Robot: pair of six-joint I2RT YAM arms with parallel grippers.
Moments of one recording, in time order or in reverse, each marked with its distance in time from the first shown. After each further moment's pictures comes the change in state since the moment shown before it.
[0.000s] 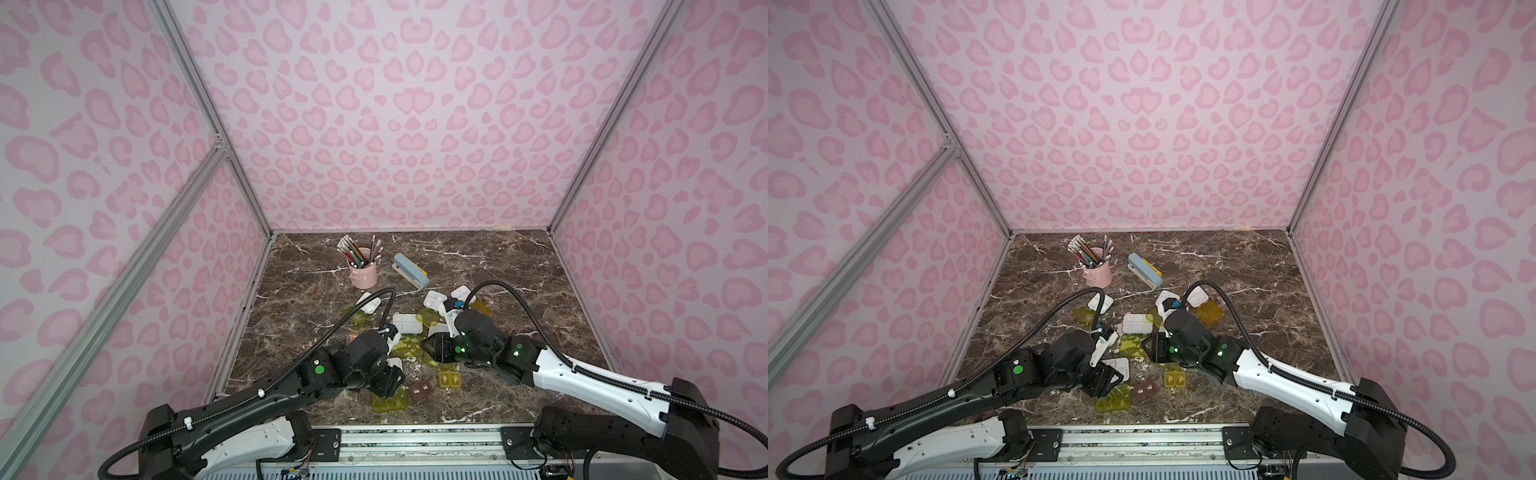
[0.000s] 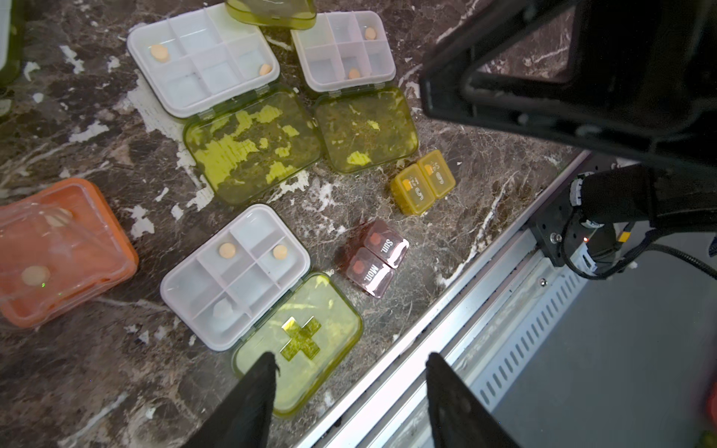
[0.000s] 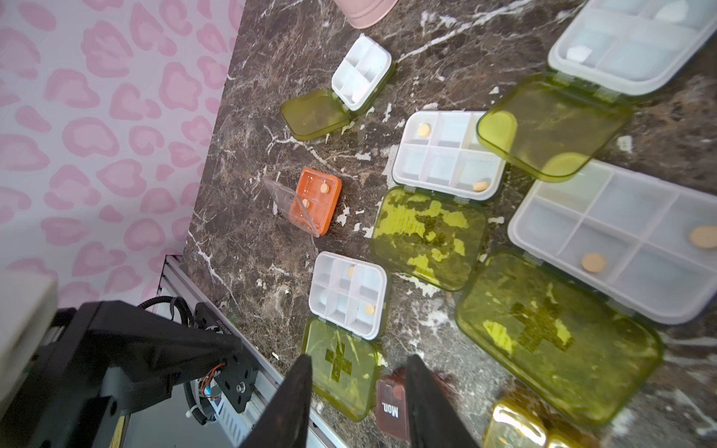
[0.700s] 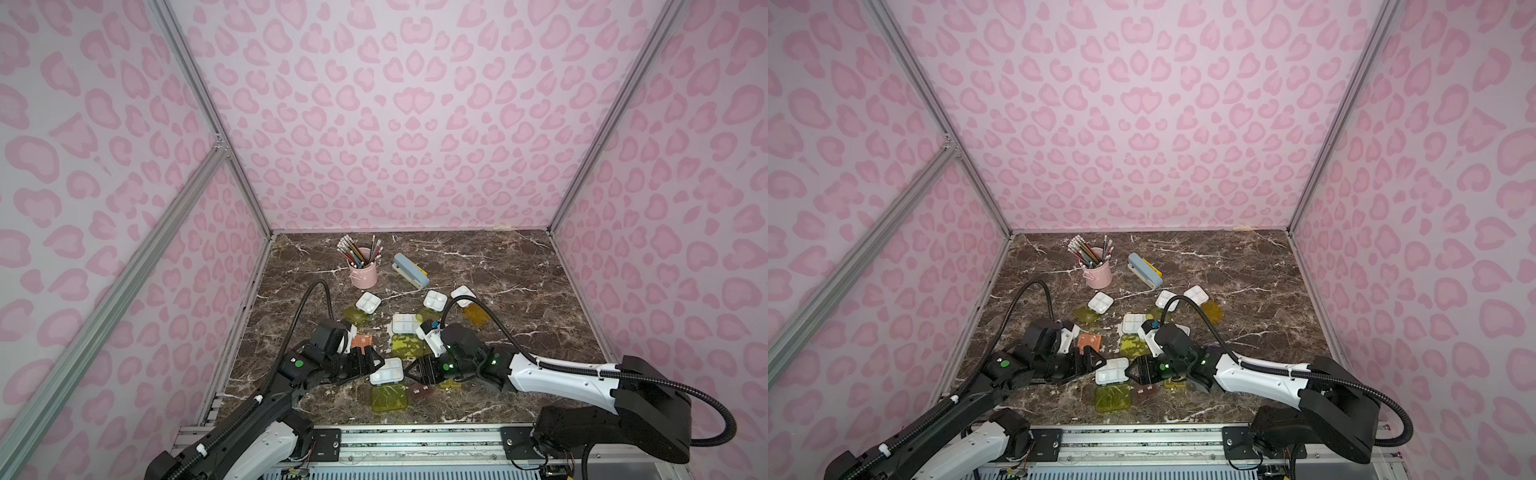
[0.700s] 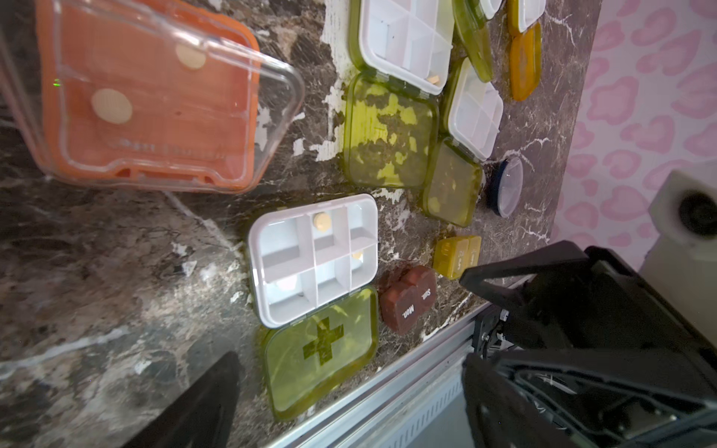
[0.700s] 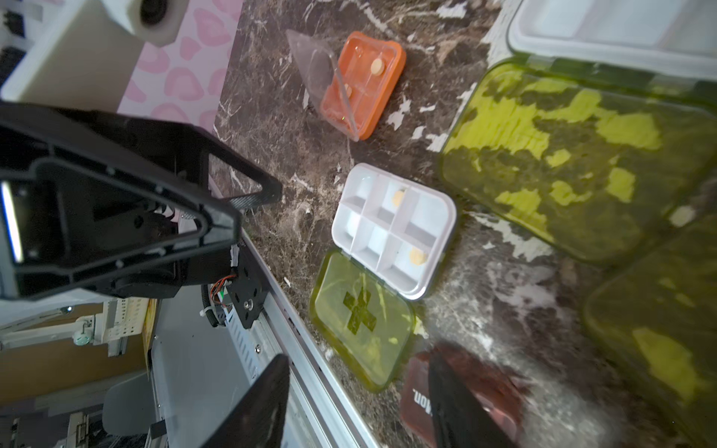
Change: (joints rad) left arm 0.512 -0.070 -0.229 0.089 0.397 -0.221; right arm 0.056 0.157 -0.154 0.306 -0.260 -0.063
